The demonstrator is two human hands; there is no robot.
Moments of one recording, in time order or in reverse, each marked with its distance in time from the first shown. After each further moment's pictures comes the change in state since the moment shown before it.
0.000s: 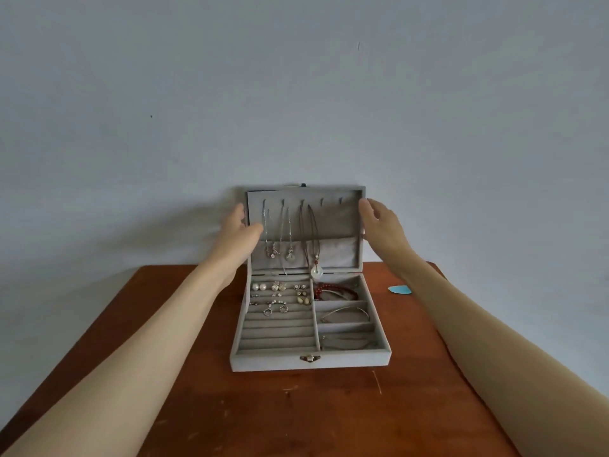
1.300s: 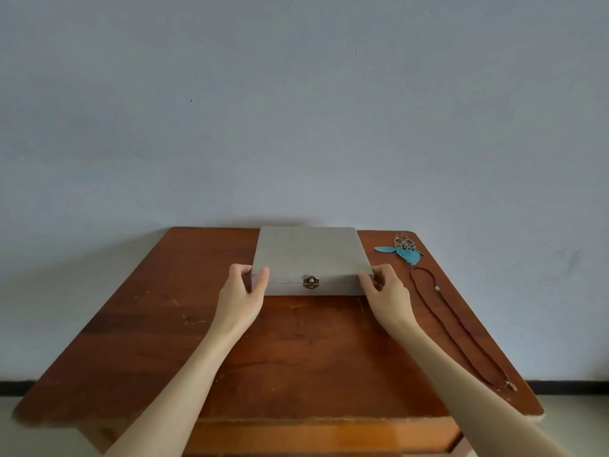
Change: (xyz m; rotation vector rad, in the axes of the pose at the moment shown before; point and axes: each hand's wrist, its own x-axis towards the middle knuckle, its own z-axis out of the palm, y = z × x) left_hand -0.160 -0.078 -0.006 0.259 0.089 0.004; right_hand -0.175 0.057 -0.011 -0.149 0.012 0.129
